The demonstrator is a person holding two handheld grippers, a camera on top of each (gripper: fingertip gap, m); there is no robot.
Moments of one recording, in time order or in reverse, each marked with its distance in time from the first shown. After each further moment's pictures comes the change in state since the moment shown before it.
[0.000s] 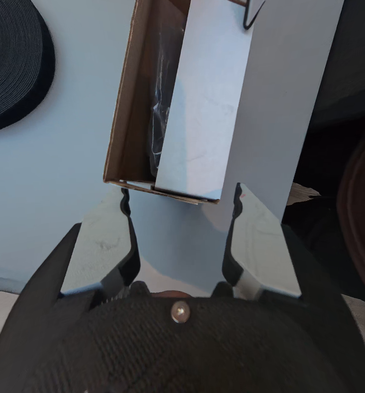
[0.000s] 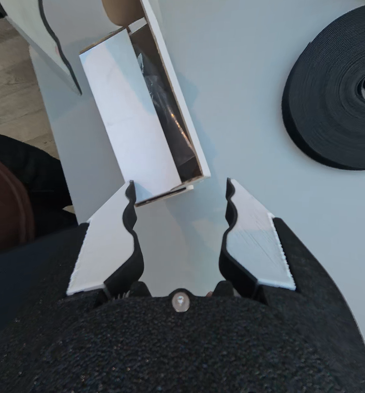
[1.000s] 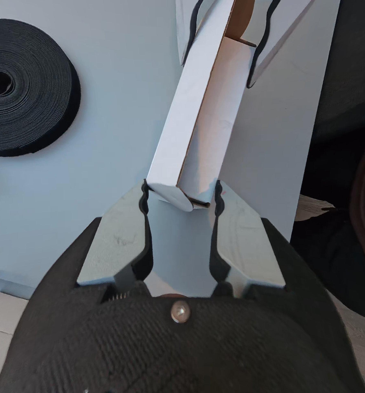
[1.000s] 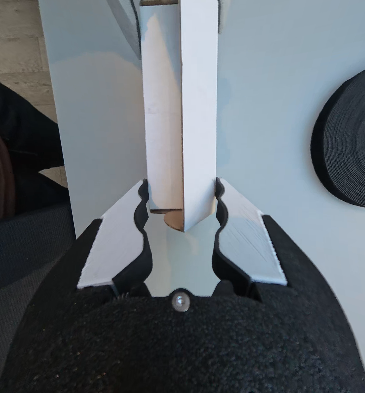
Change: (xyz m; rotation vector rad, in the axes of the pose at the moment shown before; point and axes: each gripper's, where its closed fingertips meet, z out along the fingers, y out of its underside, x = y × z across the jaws) left arm -0.001 -0.014 -0.007 0.115 -0.064 0.060; right arm -0.033 0.008 0.015 -0.105 0.013 -0.232
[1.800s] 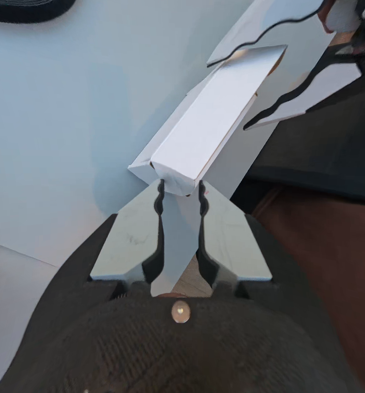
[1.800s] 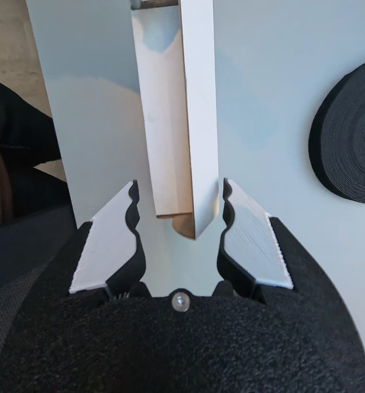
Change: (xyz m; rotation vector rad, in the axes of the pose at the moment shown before) left arm 0.006 -0.006 -0.031 -0.114 0.165 -0.600; right arm 0.000 -0.004 0.001 -0.084 0.010 0.002
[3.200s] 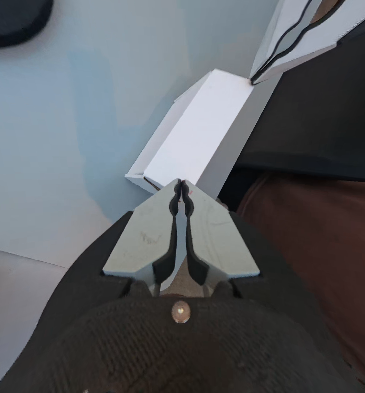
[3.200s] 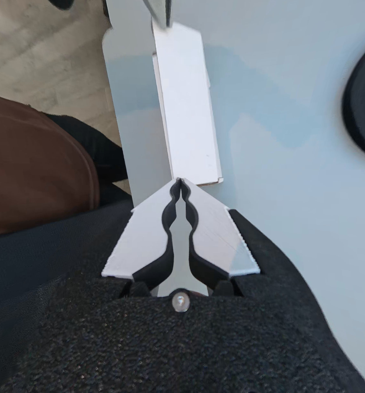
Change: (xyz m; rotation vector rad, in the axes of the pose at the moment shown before) left arm 0.015 -0.009 -0.014 -0.066 0.051 0.084; right arm -0.020 0.003 -0.053 0.111 -0.237 0.221
